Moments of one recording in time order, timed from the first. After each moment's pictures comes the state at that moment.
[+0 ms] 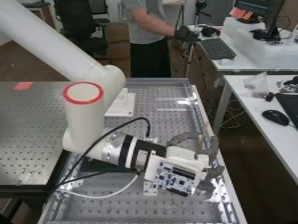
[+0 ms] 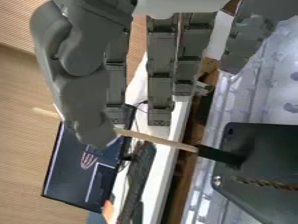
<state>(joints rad) 1.32 -2.36 -1.39 -2.69 -1.62 0.44</state>
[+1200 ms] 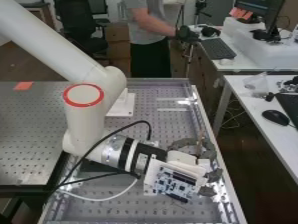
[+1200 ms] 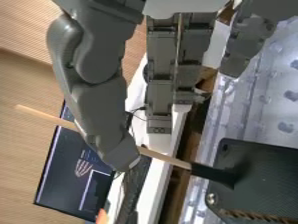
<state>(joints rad) 1.31 -2.37 -1.37 -2.70 -1.60 0.43</state>
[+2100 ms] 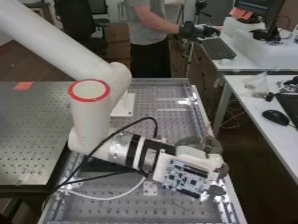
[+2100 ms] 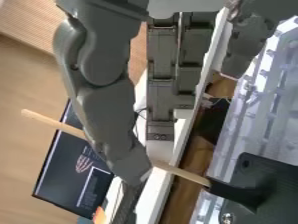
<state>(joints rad) 1.31 -2.39 -1.31 -2.72 -1.61 0.35</state>
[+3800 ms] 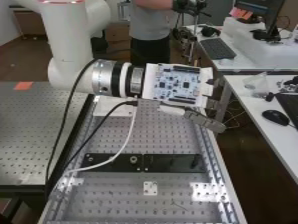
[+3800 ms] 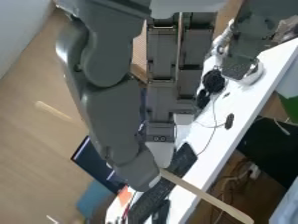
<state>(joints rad) 1.43 -2.09 -1.43 -2.82 -1.56 0.13</state>
